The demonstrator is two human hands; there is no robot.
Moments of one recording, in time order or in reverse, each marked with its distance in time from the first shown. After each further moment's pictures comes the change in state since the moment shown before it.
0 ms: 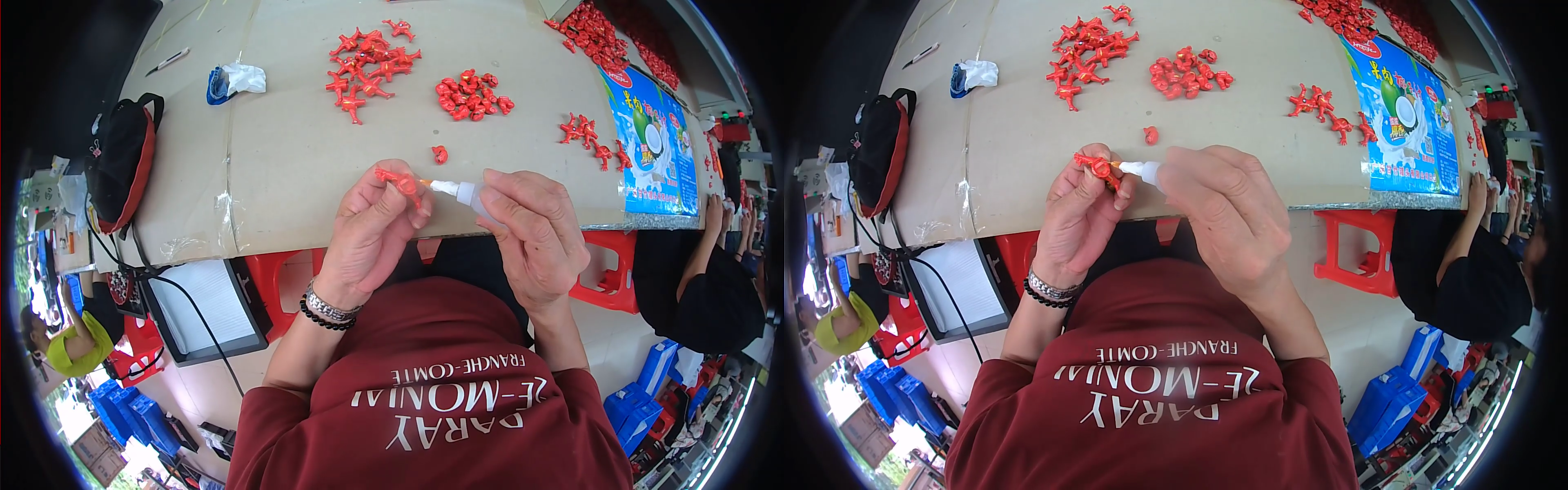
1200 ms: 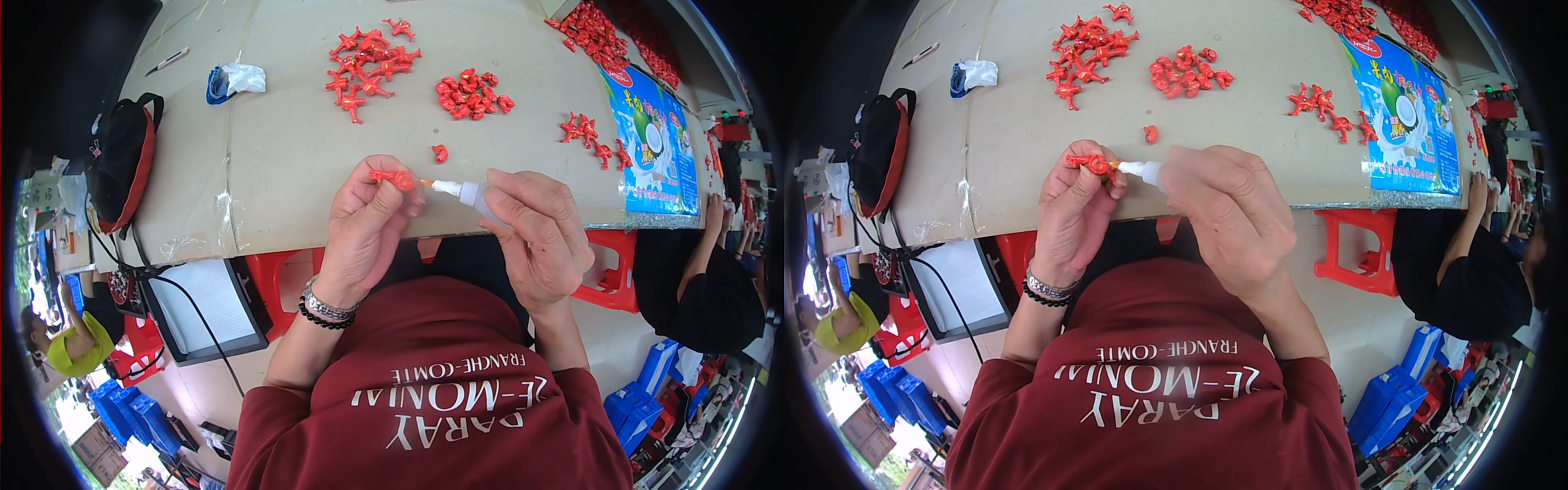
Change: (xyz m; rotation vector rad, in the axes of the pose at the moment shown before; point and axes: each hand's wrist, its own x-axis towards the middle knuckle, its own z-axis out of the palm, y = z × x) left_hand 0.000 0.001 -0.001 0.078 0.045 0.104; right_hand 0.002 -0.003 -0.002 0.024 0.009 0.028
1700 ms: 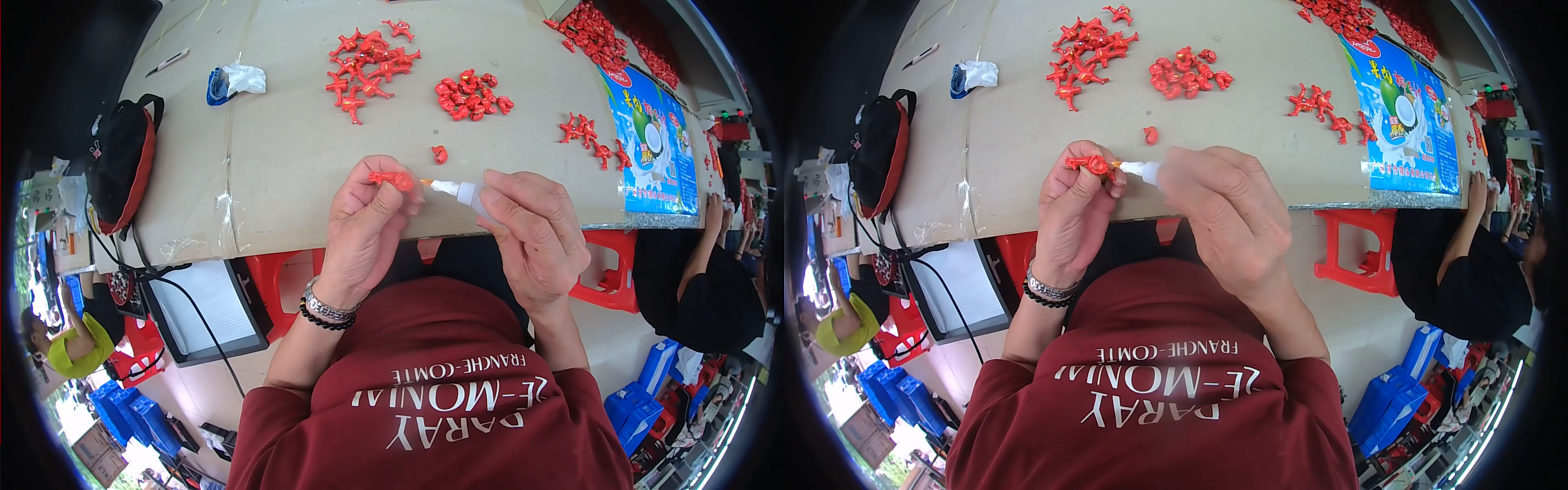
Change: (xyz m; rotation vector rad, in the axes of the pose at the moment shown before) left_hand 0.000 0.001 0.002 0.052 0.027 0.012; right_hand -0.002 0.001 -0.001 -0.040 -0.047 0.000
